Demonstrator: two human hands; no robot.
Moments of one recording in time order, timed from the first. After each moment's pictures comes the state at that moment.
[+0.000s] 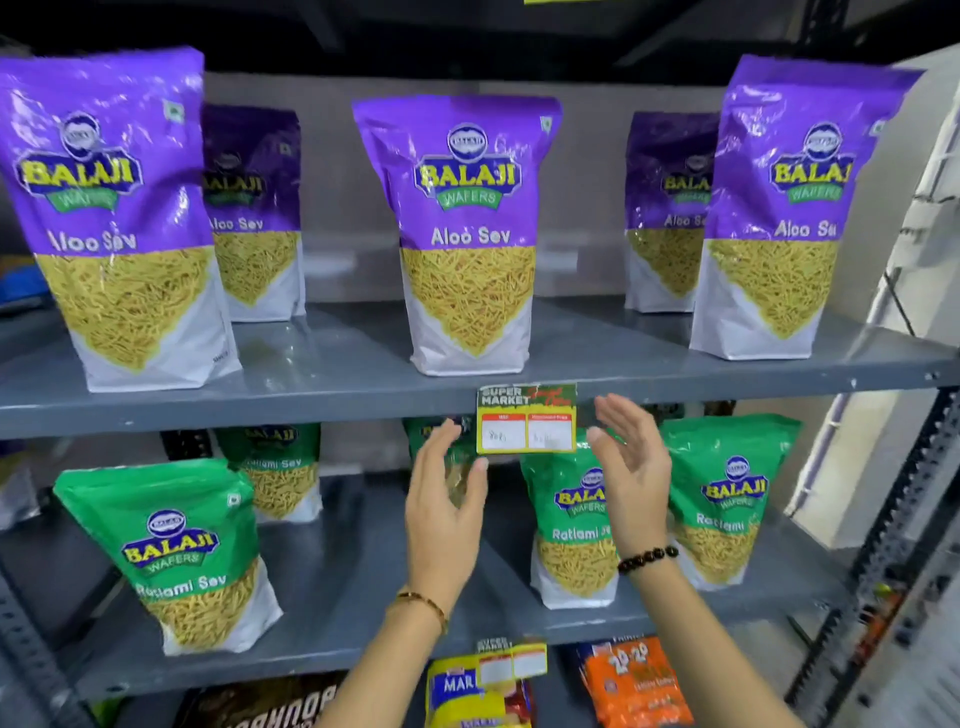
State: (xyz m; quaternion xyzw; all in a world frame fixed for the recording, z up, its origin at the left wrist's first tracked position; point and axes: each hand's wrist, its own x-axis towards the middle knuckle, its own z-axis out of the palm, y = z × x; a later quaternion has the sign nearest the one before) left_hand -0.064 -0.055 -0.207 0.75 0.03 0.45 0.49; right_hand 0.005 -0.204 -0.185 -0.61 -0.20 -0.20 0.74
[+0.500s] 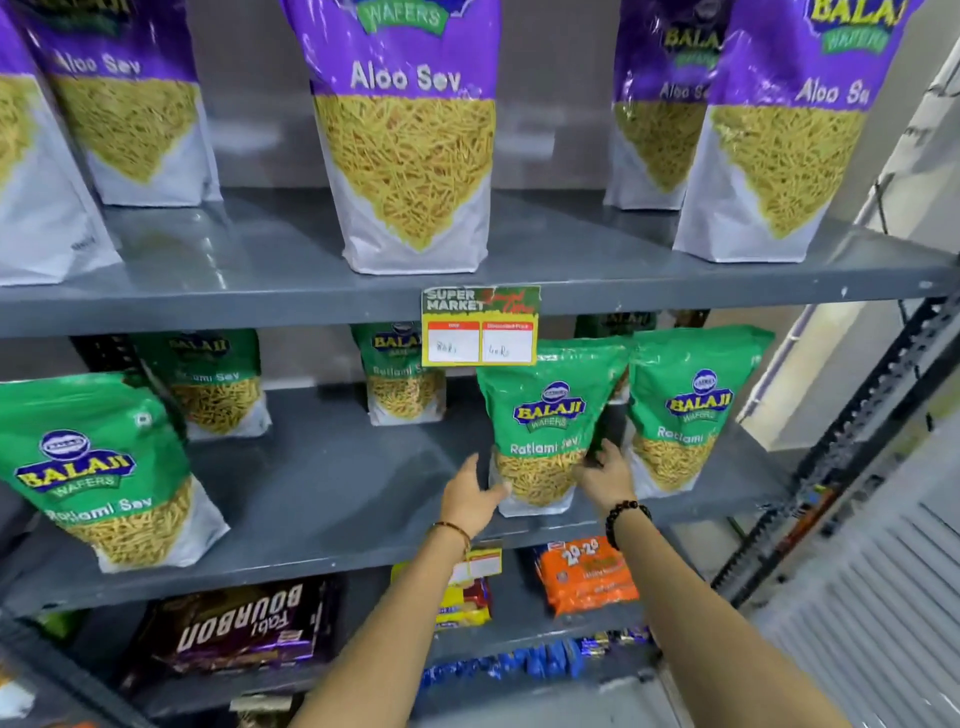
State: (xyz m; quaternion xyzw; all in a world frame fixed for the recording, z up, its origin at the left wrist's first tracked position) left_hand 0.017 -0.091 -0.341 0.82 0.16 -0.01 0.55; right_hand 0.080 -0.258 -0.334 -0.79 0.07 0.09 0.60
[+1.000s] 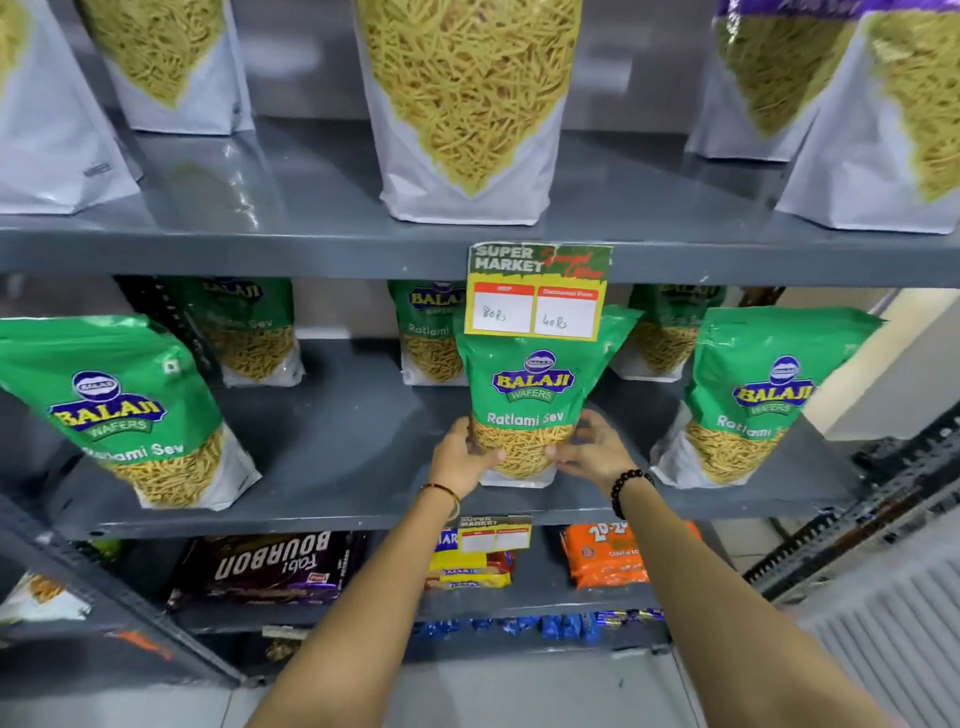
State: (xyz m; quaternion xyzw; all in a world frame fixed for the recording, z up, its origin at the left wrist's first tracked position) left_hand 0.028 -0.043 -0.359 0.77 0.20 0.03 0.61; right_hand 0.102 -0.213 -0.347 -0.71 0.00 0.24 0.67
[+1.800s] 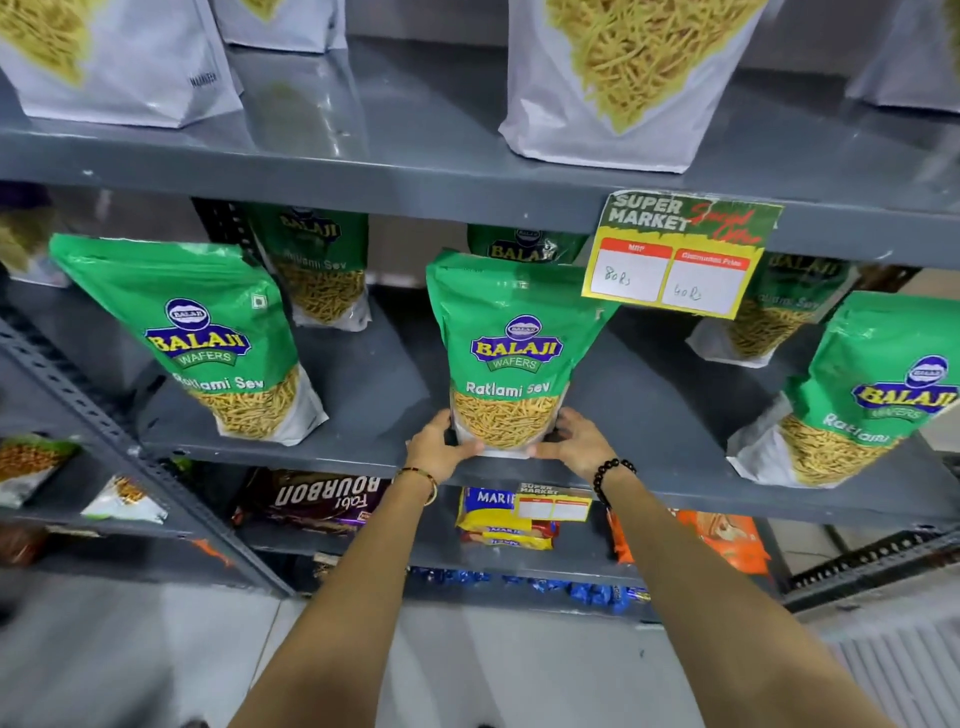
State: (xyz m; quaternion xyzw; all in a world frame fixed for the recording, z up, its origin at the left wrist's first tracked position) left_hand -0.032 0.039 -0.389 0.77 0.29 0.03 0.56; right_hand 0.079 -0.125 -0.393 -0.80 -0.12 0.29 0.51
